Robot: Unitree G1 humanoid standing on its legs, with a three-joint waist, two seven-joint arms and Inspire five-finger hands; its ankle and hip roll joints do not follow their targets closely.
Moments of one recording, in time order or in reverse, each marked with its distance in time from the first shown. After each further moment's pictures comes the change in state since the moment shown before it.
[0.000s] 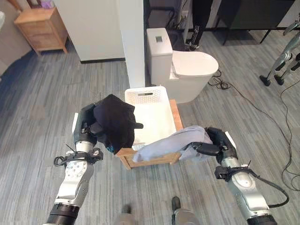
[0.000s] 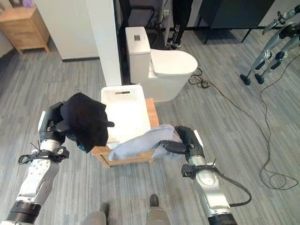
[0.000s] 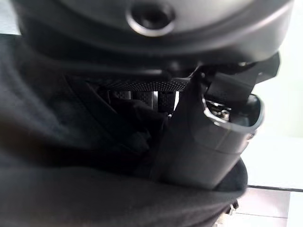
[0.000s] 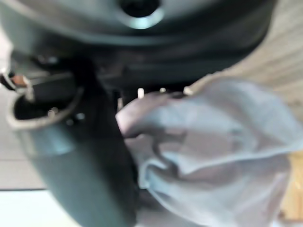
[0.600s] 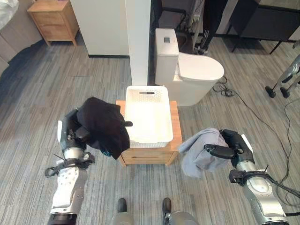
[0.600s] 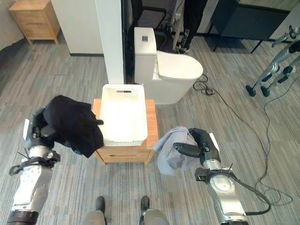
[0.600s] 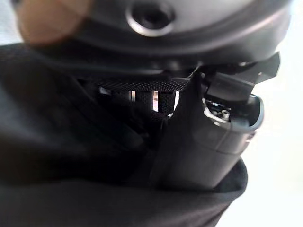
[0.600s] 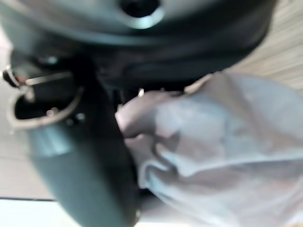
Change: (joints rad) left arm -0.045 0.064 0.131 -0.070 0.023 -0.001 0.085; right arm 0.066 -0.063 -0.104 -0.008 0.001 0.001 0.009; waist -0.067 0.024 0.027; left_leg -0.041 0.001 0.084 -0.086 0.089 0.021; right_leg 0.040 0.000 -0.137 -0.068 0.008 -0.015
